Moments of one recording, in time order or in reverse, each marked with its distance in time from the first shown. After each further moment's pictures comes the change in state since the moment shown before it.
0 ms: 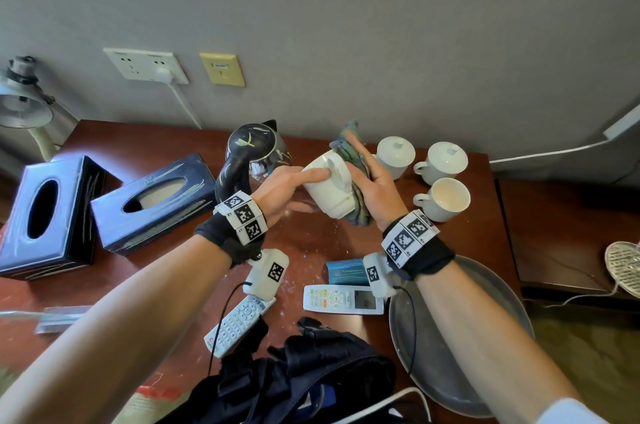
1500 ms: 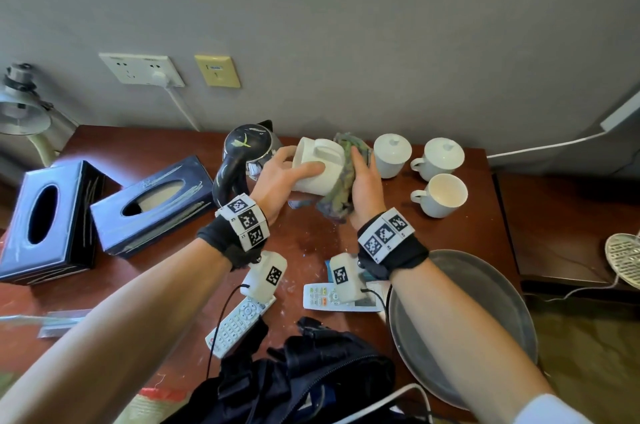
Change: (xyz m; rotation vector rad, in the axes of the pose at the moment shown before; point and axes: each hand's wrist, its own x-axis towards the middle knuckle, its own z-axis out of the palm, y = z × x) left_hand 0.001 0.002 0.007 -0.133 0.170 0.113; right_hand 0.012 0.007 0.027 0.393 0.404 0.130
